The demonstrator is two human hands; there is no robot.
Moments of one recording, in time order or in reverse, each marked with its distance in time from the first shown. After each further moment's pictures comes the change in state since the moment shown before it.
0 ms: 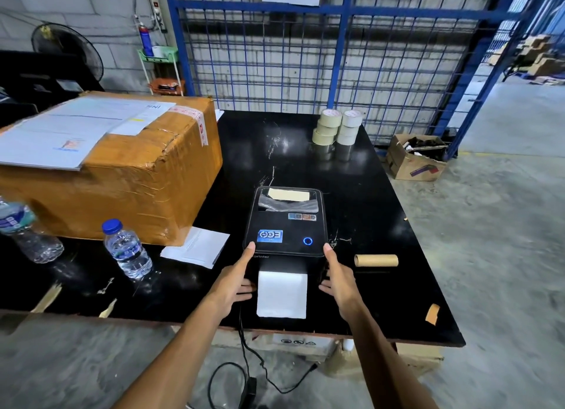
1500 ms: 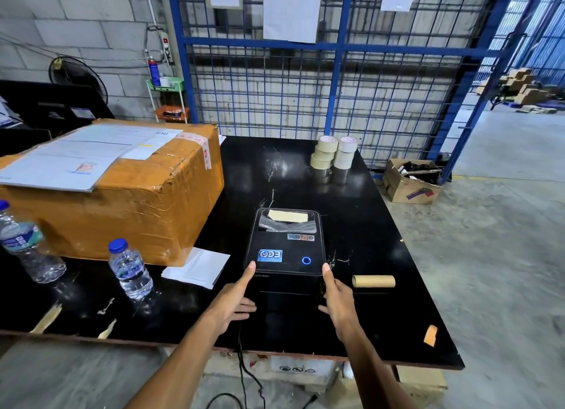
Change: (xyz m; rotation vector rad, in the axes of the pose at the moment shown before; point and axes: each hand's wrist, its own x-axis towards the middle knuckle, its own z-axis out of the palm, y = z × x) left_hand 0.002 0.001 -0.006 0.089 -0.072 0.045; right_hand 0.009 0.014 0.002 -0.038 0.046 -0.088
